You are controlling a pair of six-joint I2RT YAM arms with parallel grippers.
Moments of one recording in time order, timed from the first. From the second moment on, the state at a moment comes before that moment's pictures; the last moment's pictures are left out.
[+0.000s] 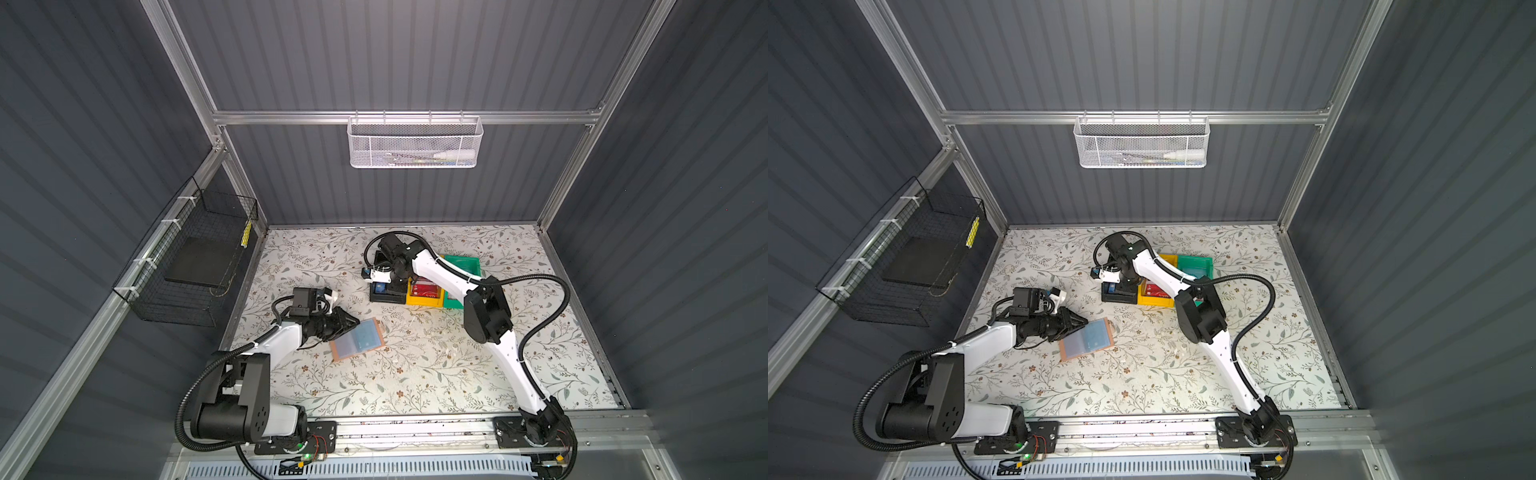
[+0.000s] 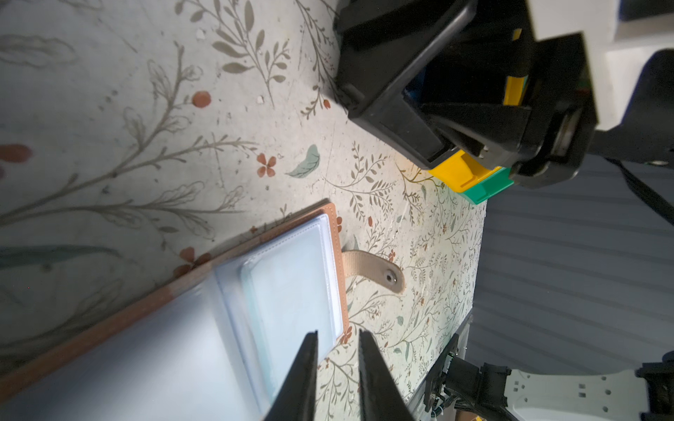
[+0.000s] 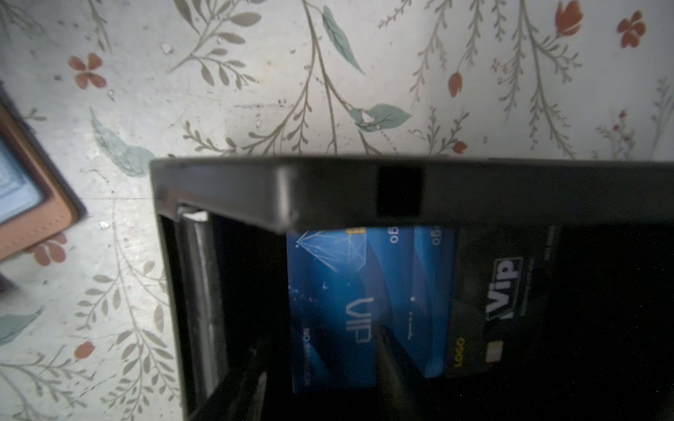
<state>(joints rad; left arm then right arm) -0.12 1.39 0.60 -0.18 0.74 -0.55 0.70 2.49 2.26 -1.02 -0.08 -0.79</state>
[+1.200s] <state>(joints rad) -0.12 1.35 0.52 -0.36 0.57 -0.53 0.89 2.25 1.87 -1.01 -0.35 -0.05</state>
